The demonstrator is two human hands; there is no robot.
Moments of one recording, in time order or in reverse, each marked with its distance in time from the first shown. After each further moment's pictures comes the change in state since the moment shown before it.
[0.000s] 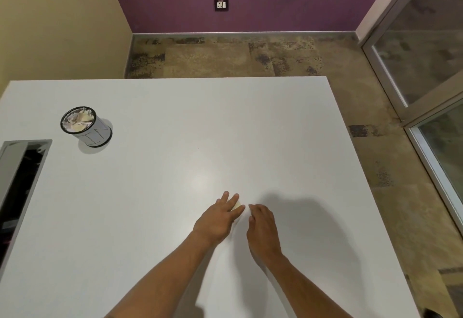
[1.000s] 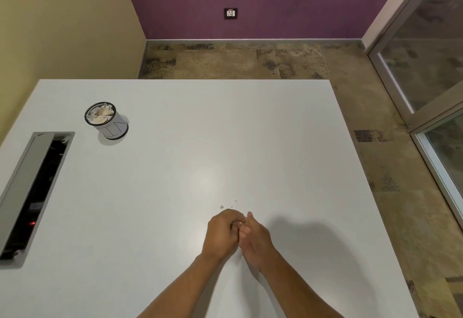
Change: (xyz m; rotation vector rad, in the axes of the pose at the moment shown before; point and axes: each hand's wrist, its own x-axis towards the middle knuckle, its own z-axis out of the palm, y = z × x) left_hand -0.064 0.063 0.000 -0.722 0.480 -0.286; right_hand -0.049 -0.040 -0.011 1.493 -0.348 0.613
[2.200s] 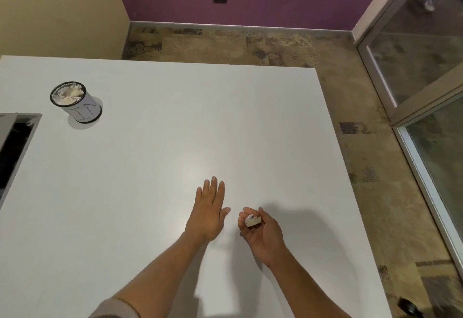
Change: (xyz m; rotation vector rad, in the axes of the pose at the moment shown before) left_hand 0.029 -0.050 0.049 0.541 -0.172 0.132; right_hand -0.012 -0.035 -0.072 0.256 0.106 0.014
